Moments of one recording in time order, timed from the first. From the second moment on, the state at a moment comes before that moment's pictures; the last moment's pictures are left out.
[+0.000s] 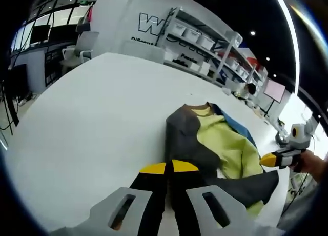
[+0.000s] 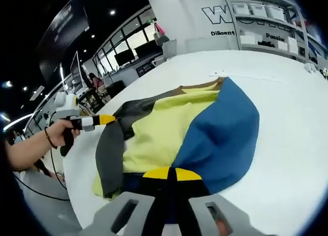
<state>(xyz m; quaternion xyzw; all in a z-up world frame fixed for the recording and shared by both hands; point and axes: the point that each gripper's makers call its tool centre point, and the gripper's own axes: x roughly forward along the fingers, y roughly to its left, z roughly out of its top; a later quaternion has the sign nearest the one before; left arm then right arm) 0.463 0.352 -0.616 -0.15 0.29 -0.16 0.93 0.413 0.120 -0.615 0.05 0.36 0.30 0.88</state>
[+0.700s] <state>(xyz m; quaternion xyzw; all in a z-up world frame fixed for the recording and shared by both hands) 0.488 0.387 -0.619 -0.08 0.30 -0.11 0.95 0.395 0.067 -0.634 -0.05 0.40 0.29 0.87</state>
